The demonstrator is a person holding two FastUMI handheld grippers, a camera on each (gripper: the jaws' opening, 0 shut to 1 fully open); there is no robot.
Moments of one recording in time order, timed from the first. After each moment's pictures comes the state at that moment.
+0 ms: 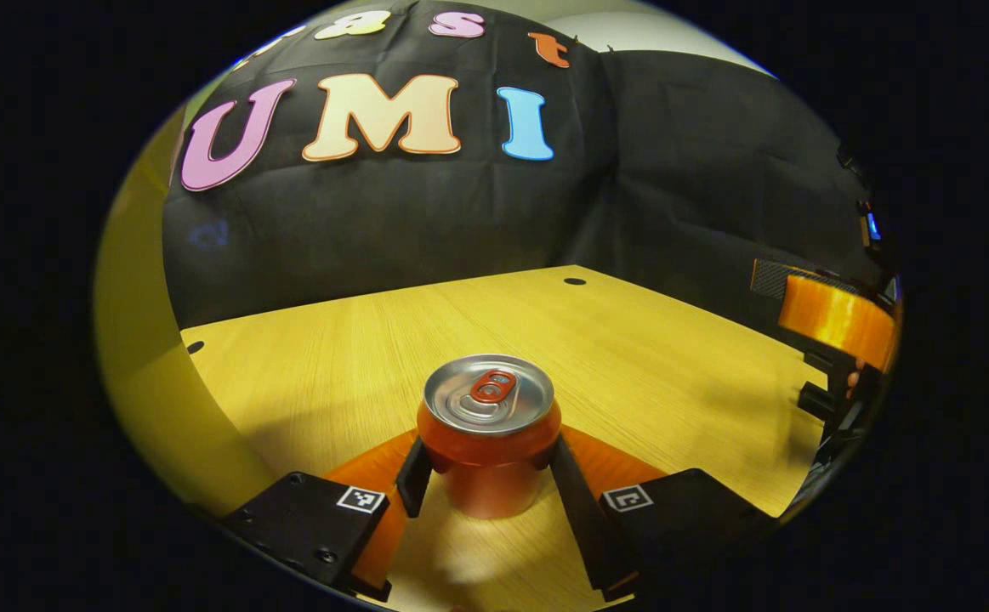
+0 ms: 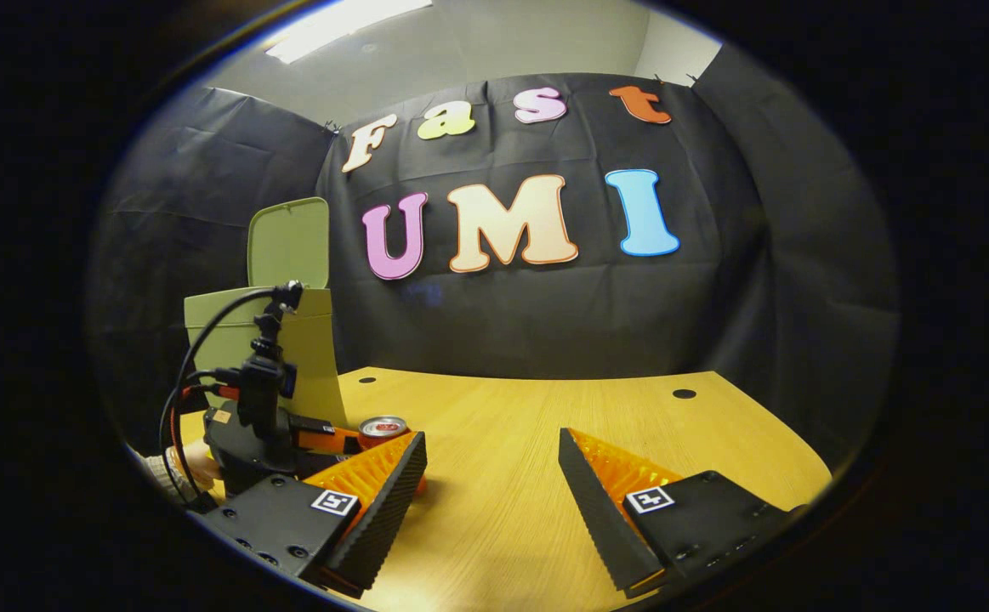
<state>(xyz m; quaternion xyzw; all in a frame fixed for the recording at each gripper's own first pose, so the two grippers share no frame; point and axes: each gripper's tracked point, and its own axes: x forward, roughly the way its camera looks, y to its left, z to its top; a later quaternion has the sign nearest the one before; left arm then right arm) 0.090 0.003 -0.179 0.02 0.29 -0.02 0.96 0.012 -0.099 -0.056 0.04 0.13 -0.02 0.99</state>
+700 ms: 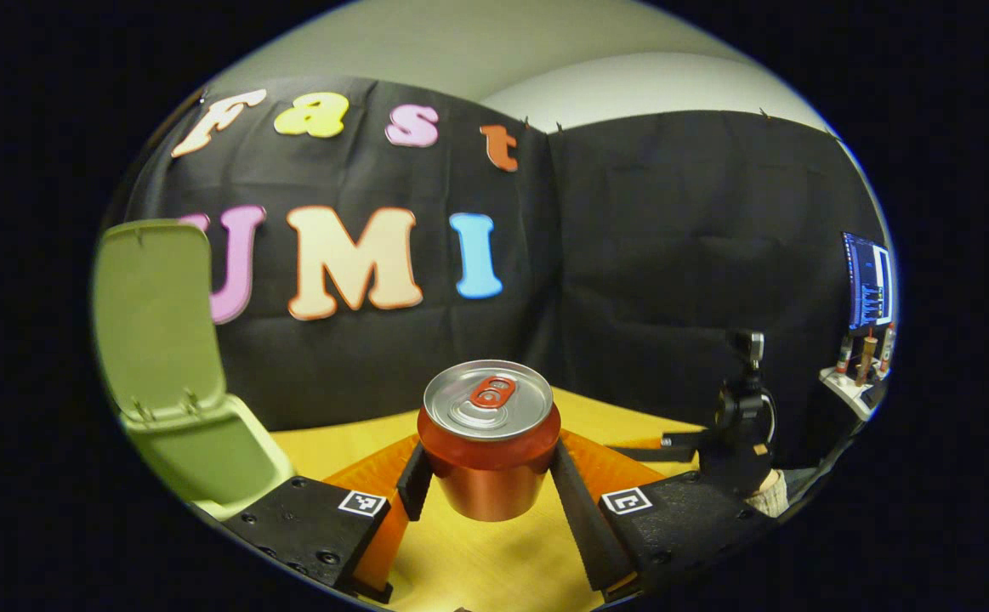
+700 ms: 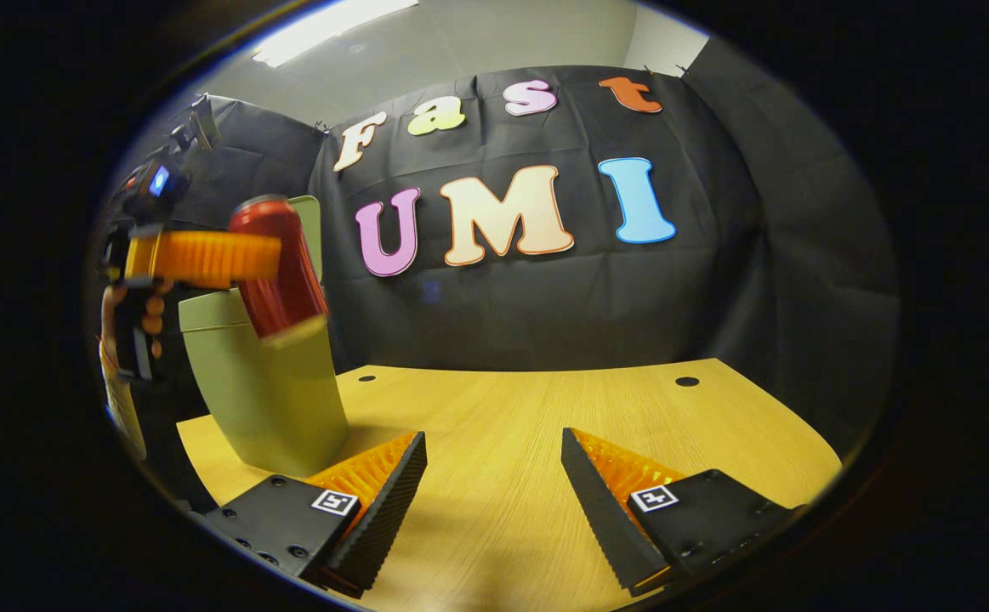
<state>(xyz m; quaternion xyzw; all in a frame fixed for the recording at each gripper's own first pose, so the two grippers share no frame) 0.077 -0.015 0.090 0.05 0.12 -0.06 0.99 0.015 -0.100 -0.063 0.06 0.14 -0.02 0.99</state>
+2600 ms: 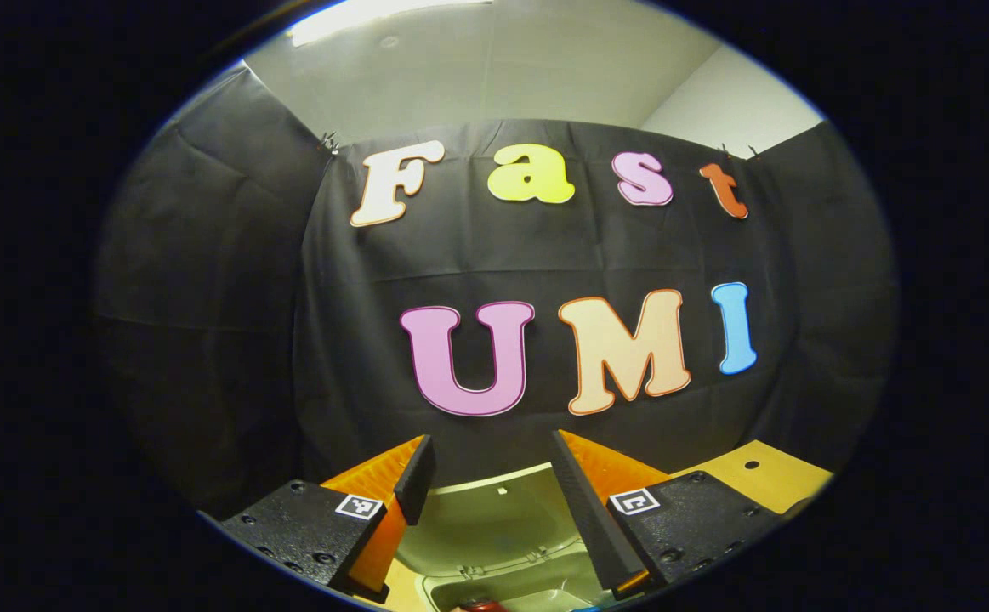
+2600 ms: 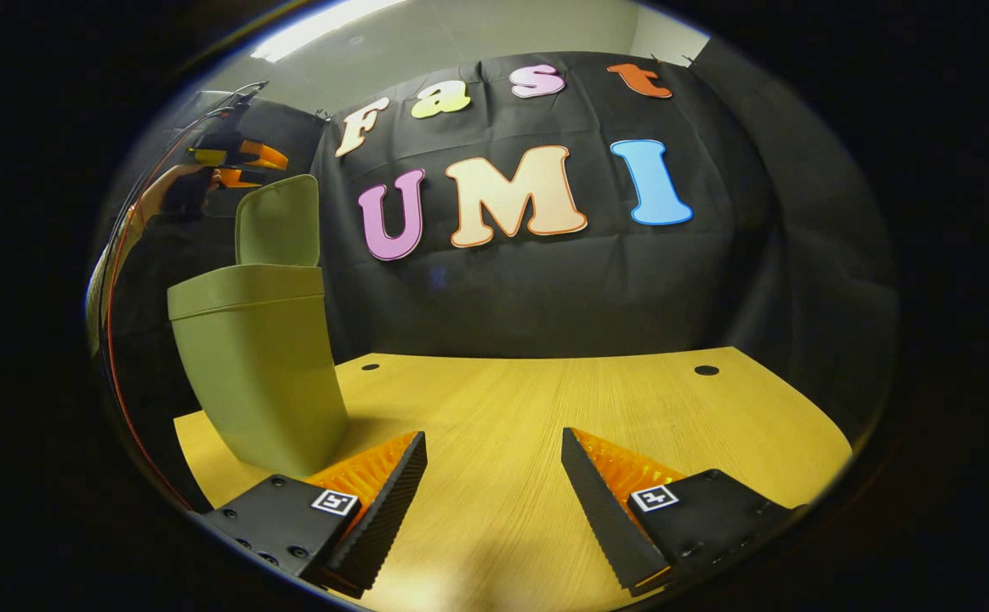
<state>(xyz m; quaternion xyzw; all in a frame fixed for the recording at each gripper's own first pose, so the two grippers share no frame) 0.112 0.268 0.259 0.09 0.09 0.27 0.95 0.042 -0.087 -0.089 0.06 0.16 -0.01 0.98</state>
